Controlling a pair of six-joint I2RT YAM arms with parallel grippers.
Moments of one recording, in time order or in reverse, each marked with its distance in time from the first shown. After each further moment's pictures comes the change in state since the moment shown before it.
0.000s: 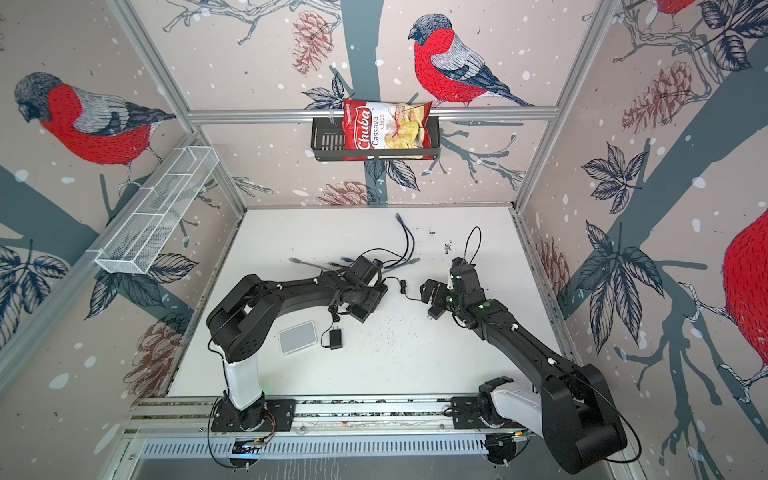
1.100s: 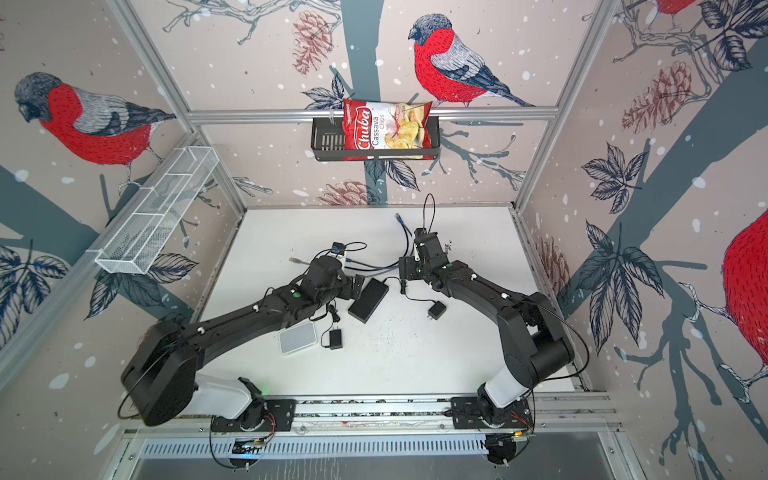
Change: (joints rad) left arm 0.062 -0.536 -0.351 0.261 -0.191 -0.181; right arm 0.156 0.487 0.457 0.016 0.154 -0.306
